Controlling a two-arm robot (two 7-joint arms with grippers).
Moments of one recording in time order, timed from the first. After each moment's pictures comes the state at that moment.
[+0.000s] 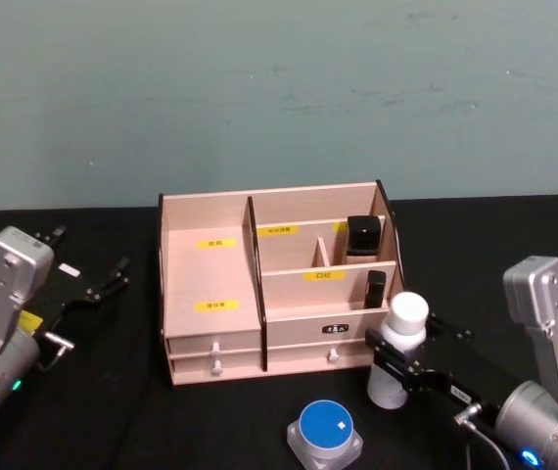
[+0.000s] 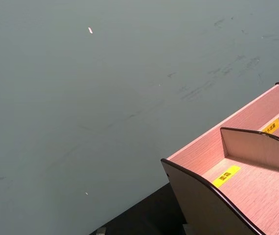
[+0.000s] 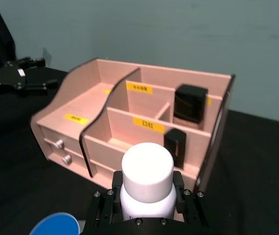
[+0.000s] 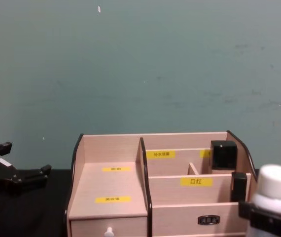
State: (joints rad) left arm -0.20 0.60 0.45 -1.41 -0.25 -0.12 0.03; right arm -0.13 0.45 -0.25 -1.80 0.38 0.20 0.27
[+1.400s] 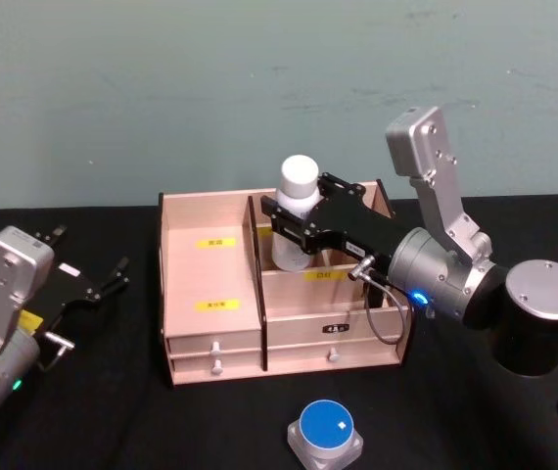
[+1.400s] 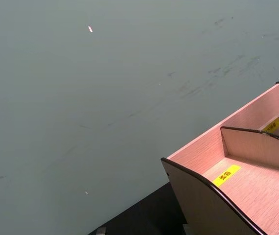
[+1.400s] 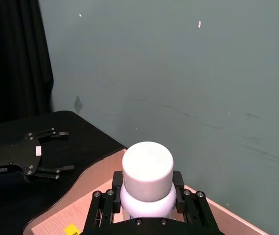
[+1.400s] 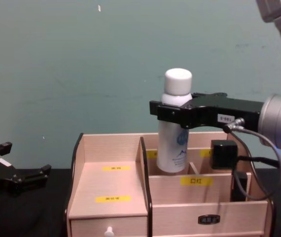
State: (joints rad) left arm -0.20 0.60 0.45 -1.41 -0.25 -0.12 0.03; right arm 0.38 0.31 -0.44 -1.50 0.32 0.14 0.40
